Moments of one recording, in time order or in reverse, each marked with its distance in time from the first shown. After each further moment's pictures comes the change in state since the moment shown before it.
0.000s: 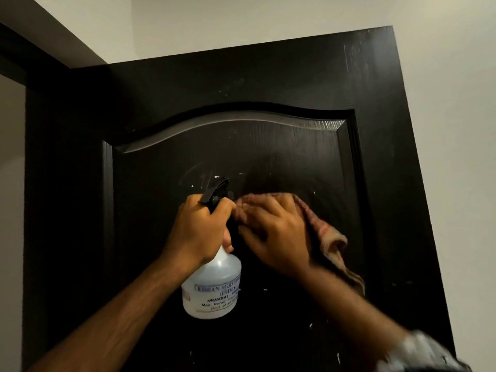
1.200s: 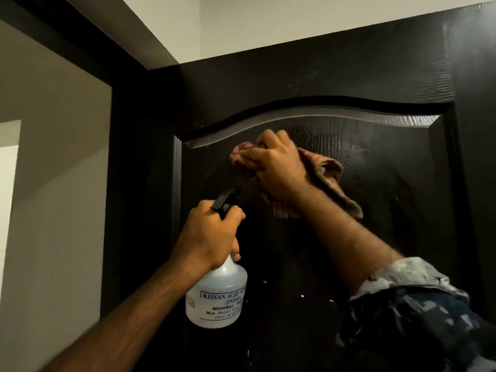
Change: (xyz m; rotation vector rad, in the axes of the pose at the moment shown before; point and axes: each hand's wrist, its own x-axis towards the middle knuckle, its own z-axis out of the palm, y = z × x) left_hand -0.003 -0.053 -0.076 0.086 0.079 -0.098; right_hand 0.167 -0.062 0.065 -0.075 -0.142 -0.156
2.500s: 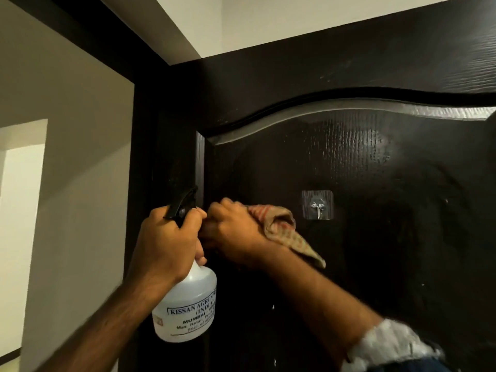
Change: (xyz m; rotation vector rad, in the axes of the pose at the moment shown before) left_hand -0.012 -0.053 -0.068 -0.021 0.313 -0.039; right_hand -0.045 -0.120 0.108 0.297 -0.204 -0.340
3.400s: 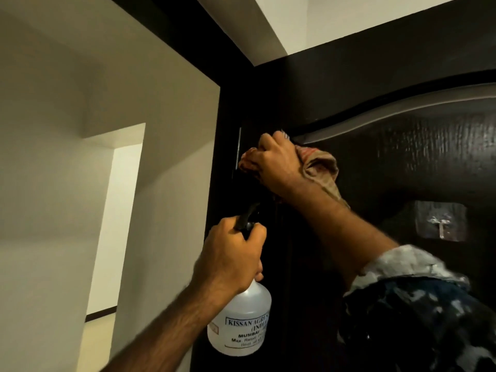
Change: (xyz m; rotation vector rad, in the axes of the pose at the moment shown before) left_hand 0.008 -0.040 -0.036 0.127 -0.022 -0.089; right_hand 0.163 0.028 0.012 -0.190 0.282 0.111
